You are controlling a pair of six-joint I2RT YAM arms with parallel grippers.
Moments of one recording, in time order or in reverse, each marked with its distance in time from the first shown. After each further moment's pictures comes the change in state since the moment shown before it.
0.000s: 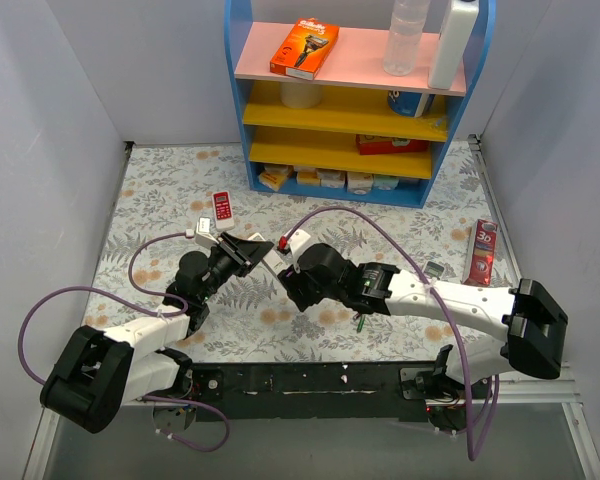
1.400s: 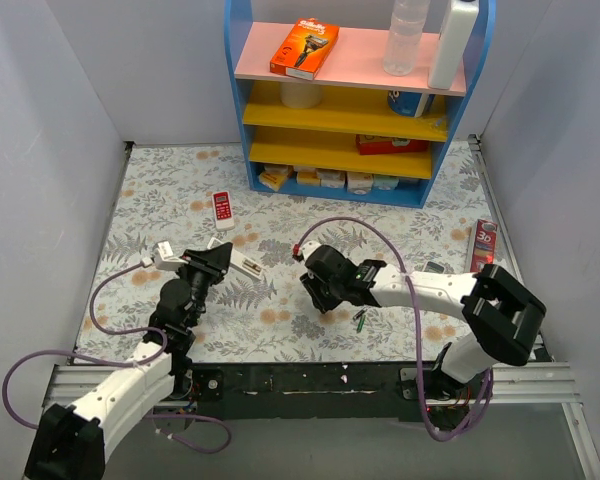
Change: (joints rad) left arm 0.003 -0.422 -0.148 -0.225 -0.465 0.219; right arm -0.135 0.118 -0.113 -0.019 -0.104 0.029
